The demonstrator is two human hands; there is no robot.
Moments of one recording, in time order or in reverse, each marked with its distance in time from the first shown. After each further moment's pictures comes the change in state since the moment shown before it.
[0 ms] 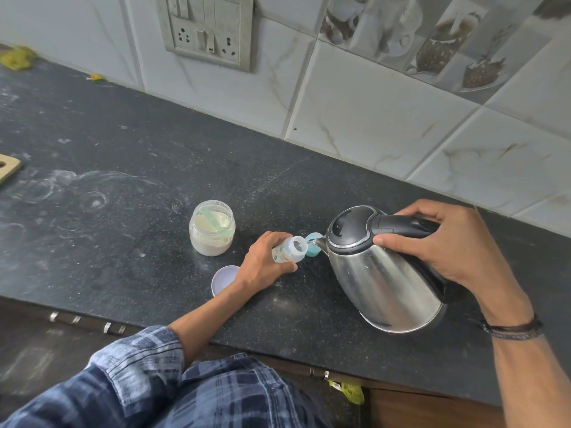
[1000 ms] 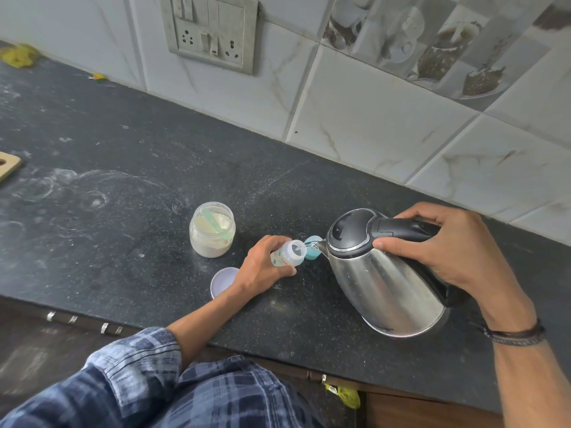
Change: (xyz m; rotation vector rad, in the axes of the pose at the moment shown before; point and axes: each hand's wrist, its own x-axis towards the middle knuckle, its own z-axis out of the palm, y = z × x) left_hand -0.001 -0.002 0.000 -0.044 -0.009 -0.020; right_hand 0.000 -0.012 -0.007 -0.043 -0.013 -0.021
